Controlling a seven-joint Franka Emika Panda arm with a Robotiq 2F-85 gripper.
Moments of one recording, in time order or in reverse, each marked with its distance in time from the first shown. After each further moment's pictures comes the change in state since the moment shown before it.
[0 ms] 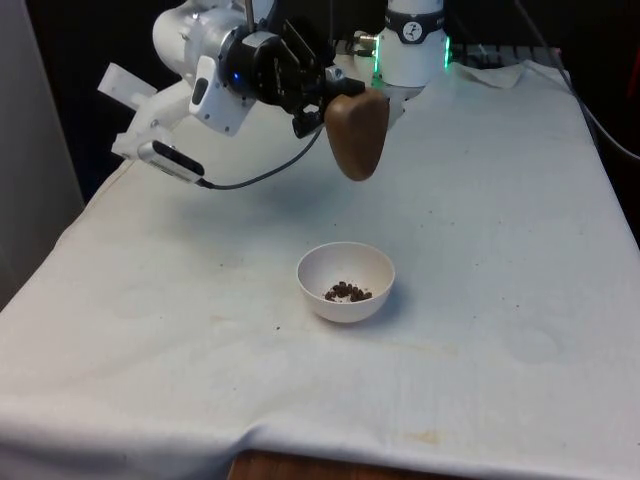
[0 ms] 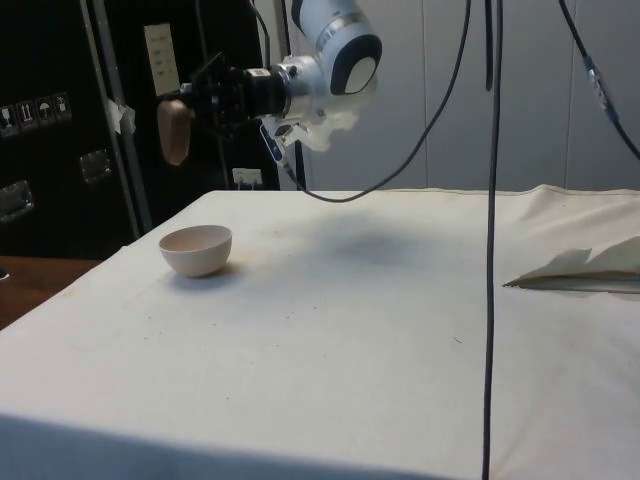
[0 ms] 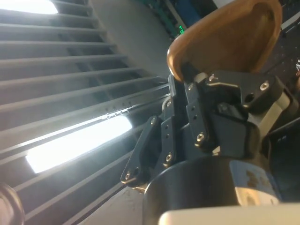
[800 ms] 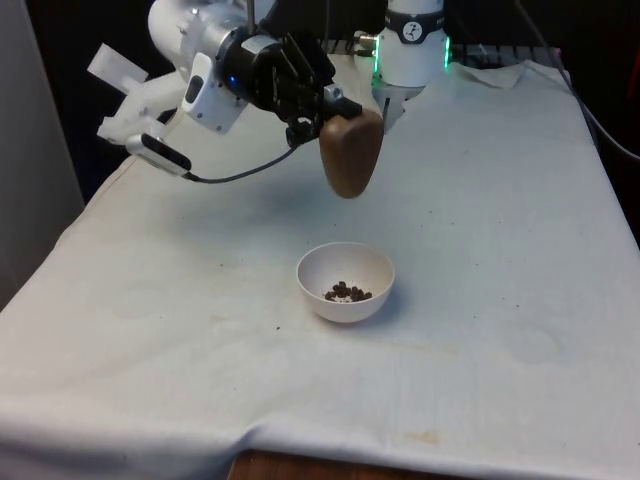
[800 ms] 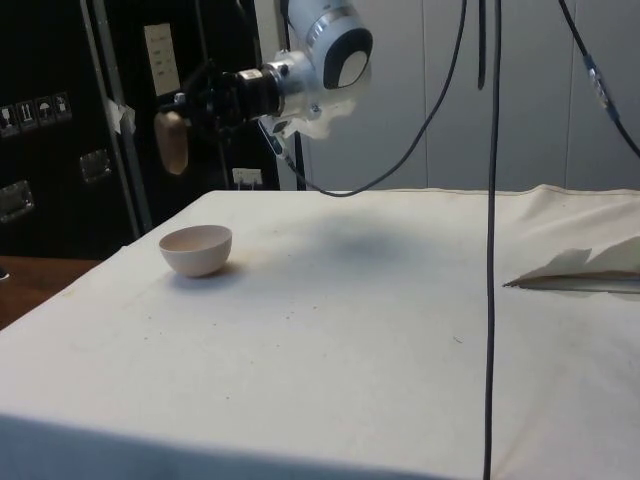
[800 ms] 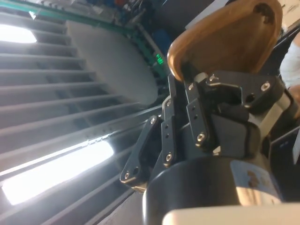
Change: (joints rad) arm 0.001 -0.006 0.020 0.038 -0.061 0.132 0.014
